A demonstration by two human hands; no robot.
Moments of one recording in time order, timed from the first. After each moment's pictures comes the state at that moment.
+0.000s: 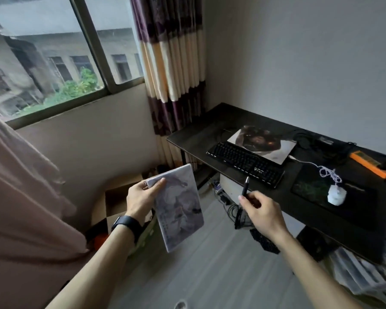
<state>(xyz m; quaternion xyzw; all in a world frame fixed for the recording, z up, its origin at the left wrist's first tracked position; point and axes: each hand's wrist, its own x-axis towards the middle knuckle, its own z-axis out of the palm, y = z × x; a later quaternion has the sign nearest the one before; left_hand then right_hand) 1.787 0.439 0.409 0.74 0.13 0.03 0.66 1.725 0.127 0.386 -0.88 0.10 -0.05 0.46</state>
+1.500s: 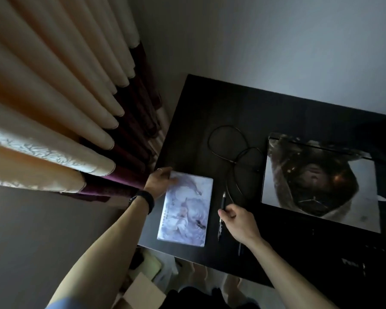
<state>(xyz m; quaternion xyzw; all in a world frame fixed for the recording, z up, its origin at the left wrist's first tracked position) 2.653 0.336 0.171 0.78 0.07 -0.40 0.48 2.427 0.172 0.186 -0.79 0.40 0.17 0.44</state>
